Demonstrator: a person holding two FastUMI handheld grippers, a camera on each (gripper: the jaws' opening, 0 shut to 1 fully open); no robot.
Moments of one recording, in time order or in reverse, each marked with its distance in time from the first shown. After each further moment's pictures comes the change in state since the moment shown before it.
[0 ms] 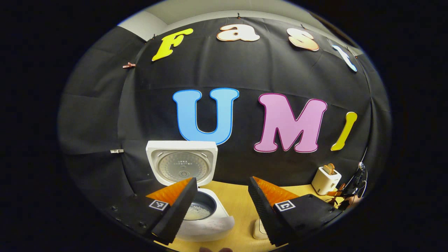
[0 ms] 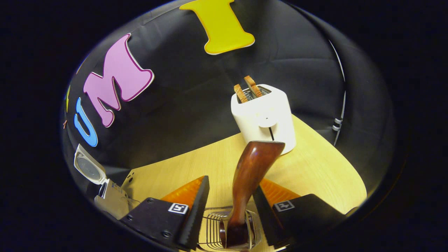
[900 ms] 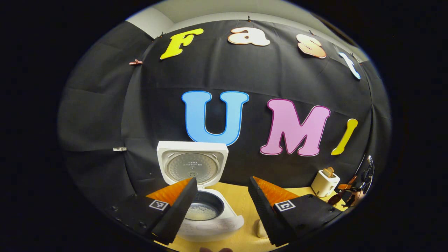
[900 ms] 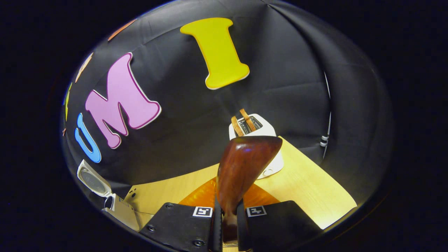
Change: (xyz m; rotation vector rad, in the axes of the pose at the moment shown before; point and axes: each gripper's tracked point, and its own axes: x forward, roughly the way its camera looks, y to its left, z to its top) left arm -0.010 0.041 0.009 -0.049 -0.022 -0.013; right arm -0.069 0.017 0.076 0.019 -0.190 -0.049
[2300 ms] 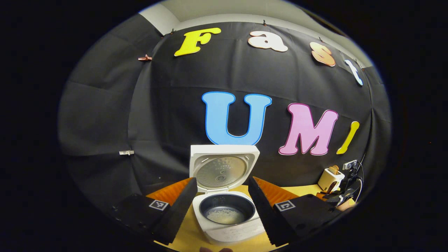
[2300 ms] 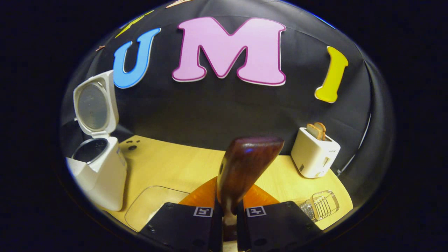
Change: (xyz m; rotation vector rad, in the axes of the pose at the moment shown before) left arm 0.007 0.126 0.003 0.004 -0.005 -0.030; right arm -0.018 0.220 -0.154 -0.540 0.030 0.039
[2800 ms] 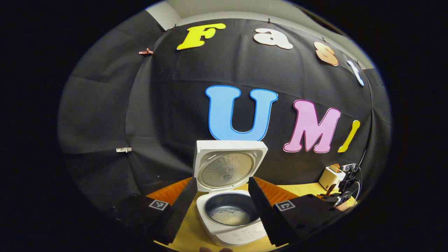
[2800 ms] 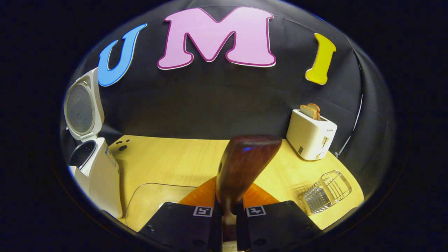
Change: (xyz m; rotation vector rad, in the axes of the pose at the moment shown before) left arm 0.022 0.025 -0.015 -0.022 0.026 -0.020; right arm 0.023 0.020 -0.034 0.110 0.084 -0.056
